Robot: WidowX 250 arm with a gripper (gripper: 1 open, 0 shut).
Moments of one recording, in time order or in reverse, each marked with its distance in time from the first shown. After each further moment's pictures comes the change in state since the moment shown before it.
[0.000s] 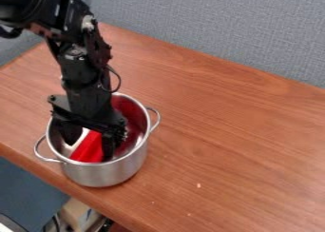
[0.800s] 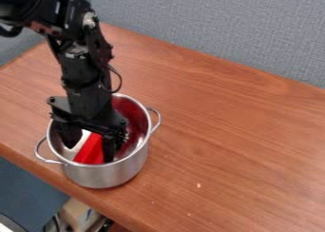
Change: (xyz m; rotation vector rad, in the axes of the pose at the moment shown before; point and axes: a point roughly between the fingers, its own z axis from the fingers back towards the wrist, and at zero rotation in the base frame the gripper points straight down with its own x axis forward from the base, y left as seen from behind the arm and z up) arm -0.005 -0.003 0.003 -0.011 0.029 0.017
